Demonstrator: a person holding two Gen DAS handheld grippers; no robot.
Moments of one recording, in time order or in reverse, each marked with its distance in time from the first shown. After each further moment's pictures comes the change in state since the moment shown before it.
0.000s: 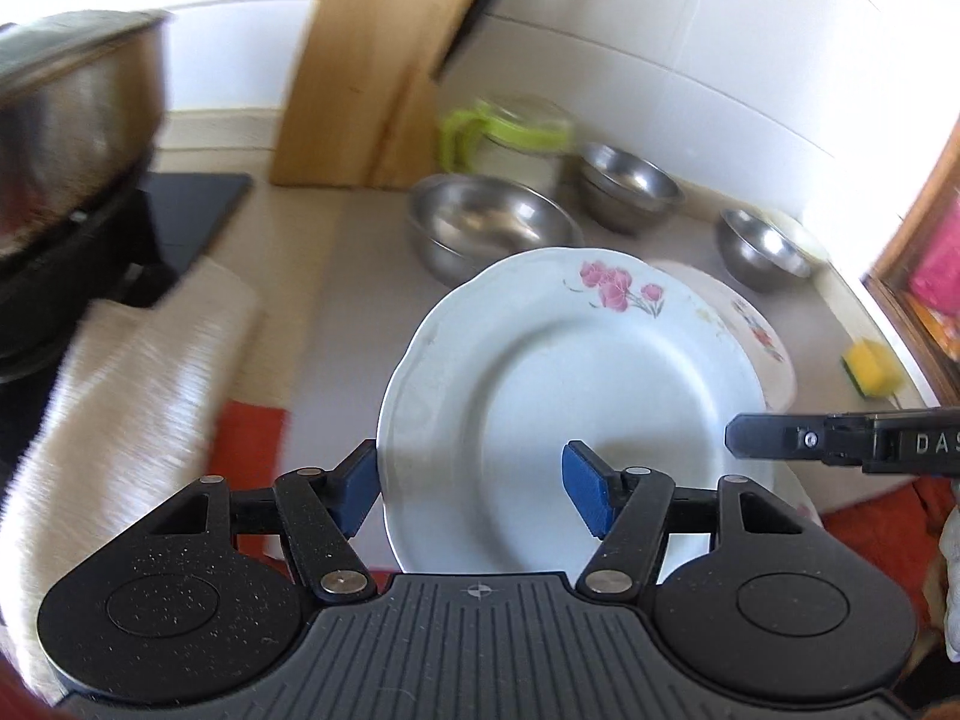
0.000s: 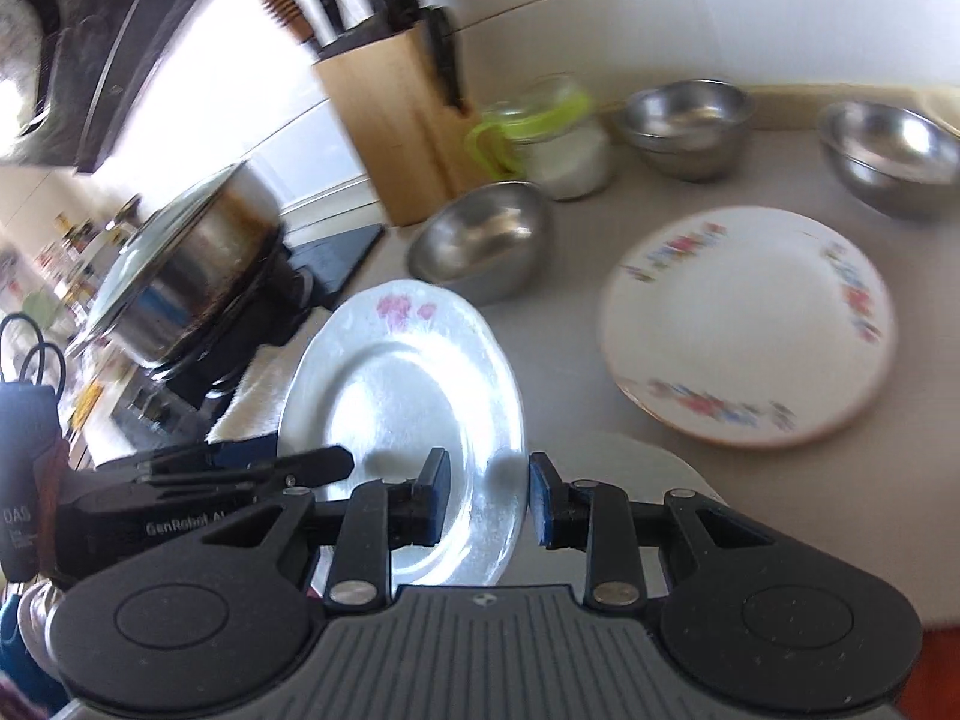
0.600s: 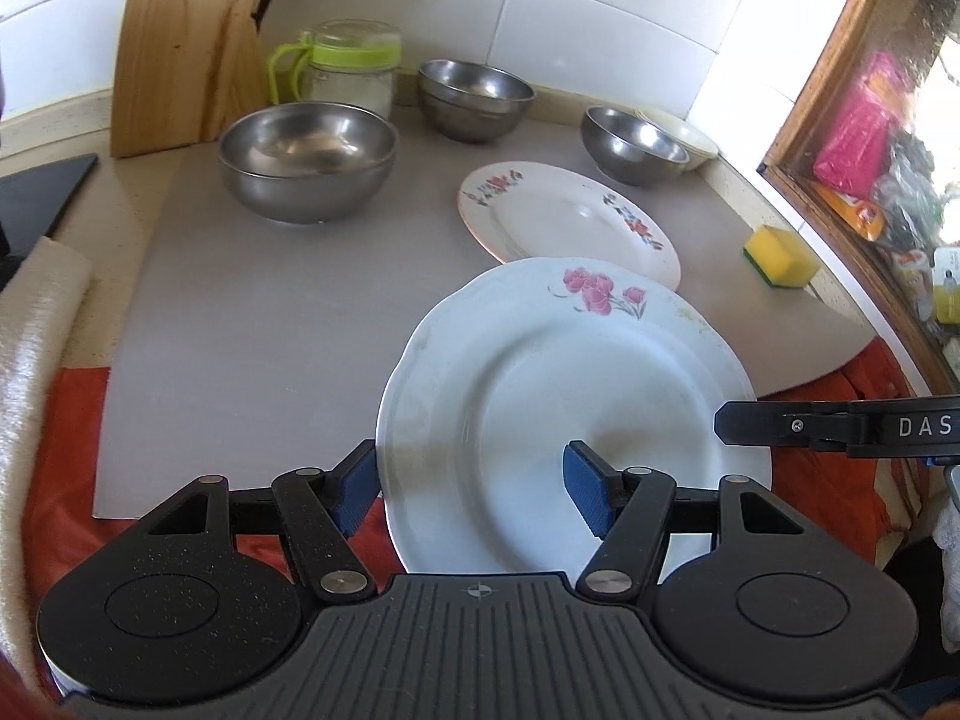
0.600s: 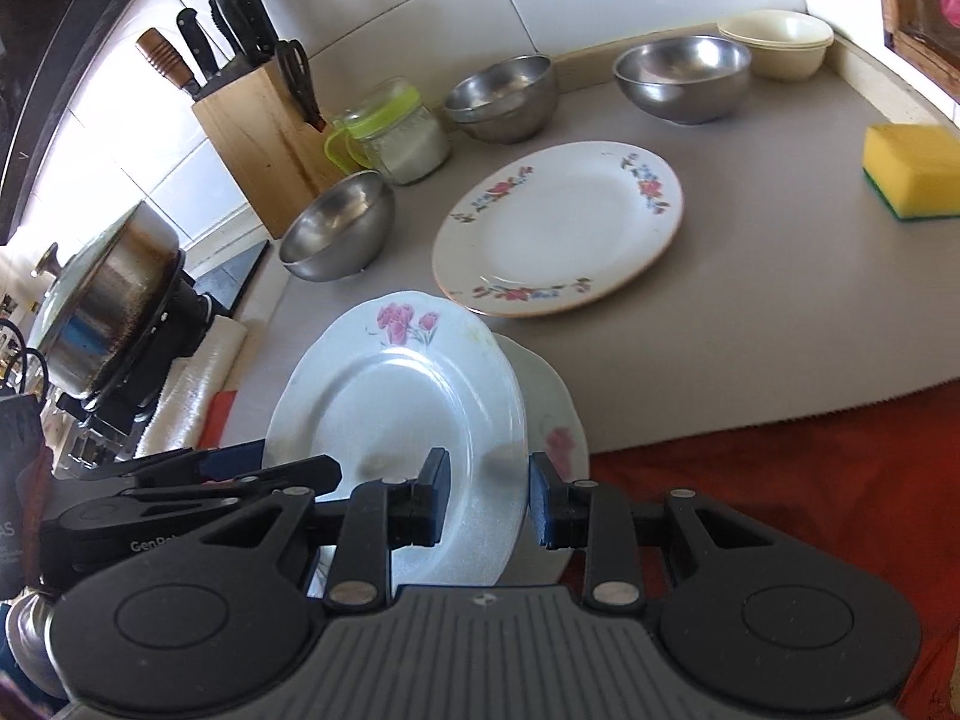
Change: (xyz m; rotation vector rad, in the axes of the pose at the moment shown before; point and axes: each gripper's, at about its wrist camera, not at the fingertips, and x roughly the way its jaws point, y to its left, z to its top) left arm 0.019 -0.054 -0.028 0.145 0.092 -0.147; right arm -0.046 -0.036 -0.056 0.166 -0.032 -0.162
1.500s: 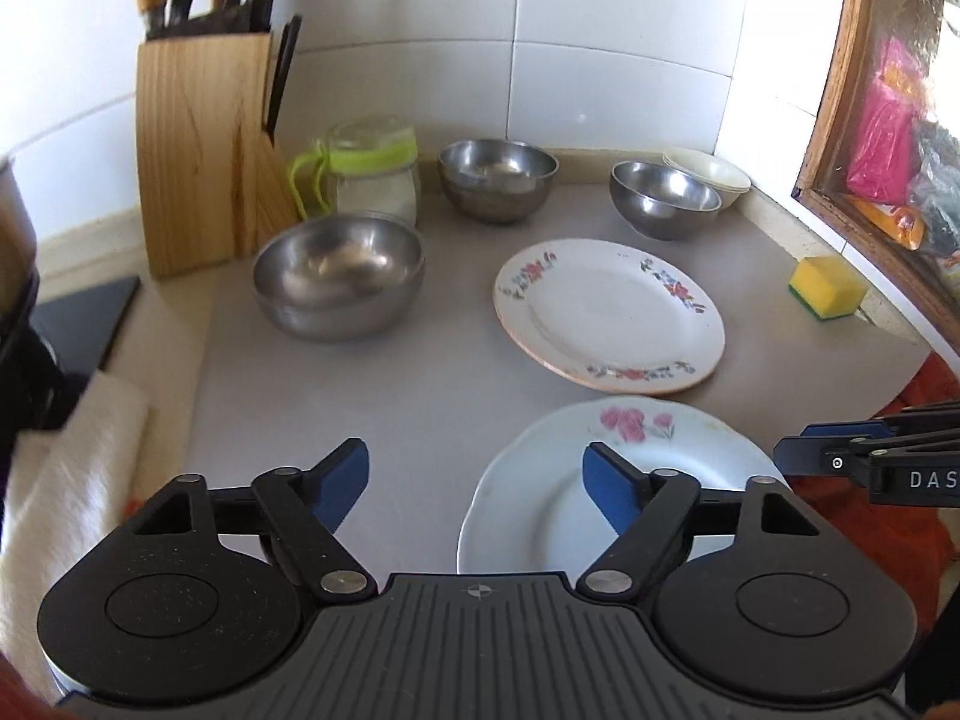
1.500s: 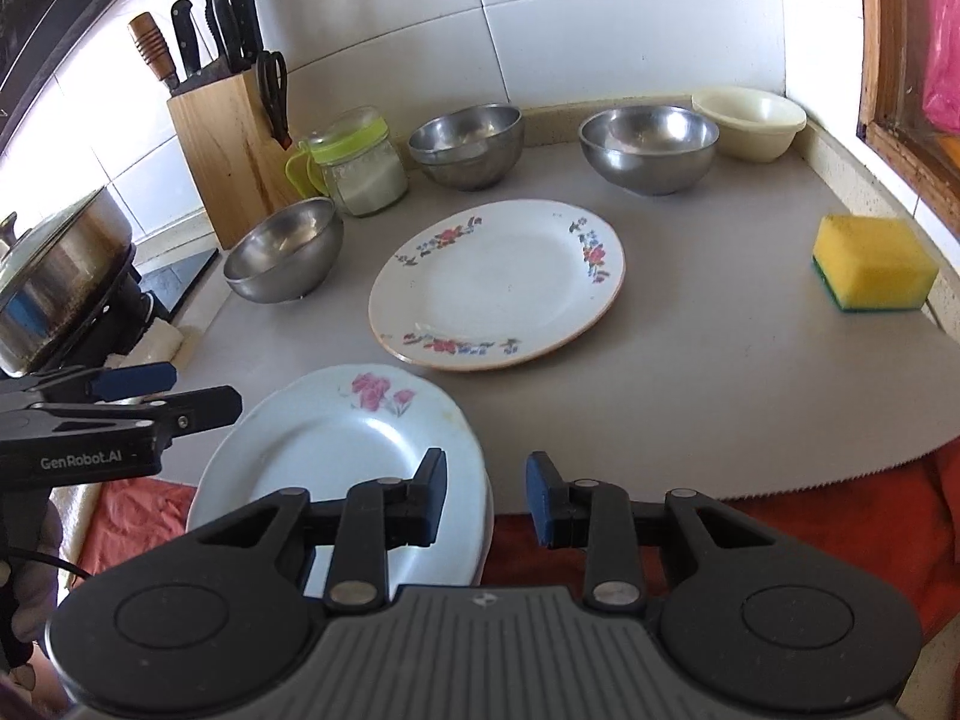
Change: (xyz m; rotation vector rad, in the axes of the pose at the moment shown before) left arm -0.007 -0.019 0.034 0.119 -0.115 0.166; right arm -0.004 -0.004 0.011 -0.125 -0.095 -0.142
